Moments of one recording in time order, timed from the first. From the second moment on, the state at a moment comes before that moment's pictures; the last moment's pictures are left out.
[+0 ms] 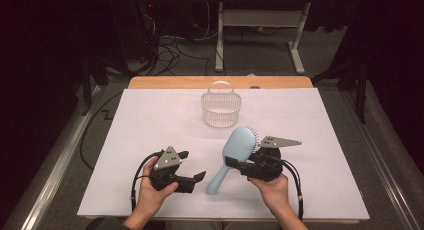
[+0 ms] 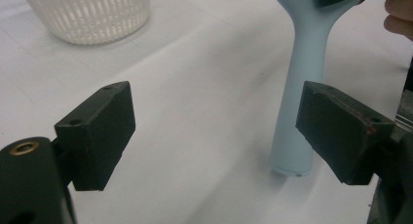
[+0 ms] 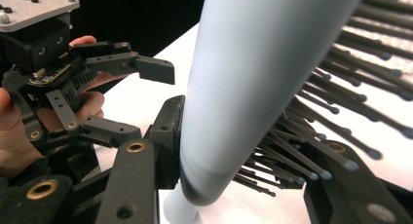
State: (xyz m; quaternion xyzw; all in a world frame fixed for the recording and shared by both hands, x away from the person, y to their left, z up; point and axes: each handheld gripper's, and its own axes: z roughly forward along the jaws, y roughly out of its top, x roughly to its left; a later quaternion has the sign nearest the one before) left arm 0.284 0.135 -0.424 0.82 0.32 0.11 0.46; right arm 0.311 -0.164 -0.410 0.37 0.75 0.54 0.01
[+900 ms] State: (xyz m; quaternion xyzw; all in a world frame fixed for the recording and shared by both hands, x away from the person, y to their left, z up) left arm 0.281 0.186 -0.434 0.79 0.38 0.16 0.46; right arm 0.315 -0.187 -0.403 0.40 0.75 0.53 0.02
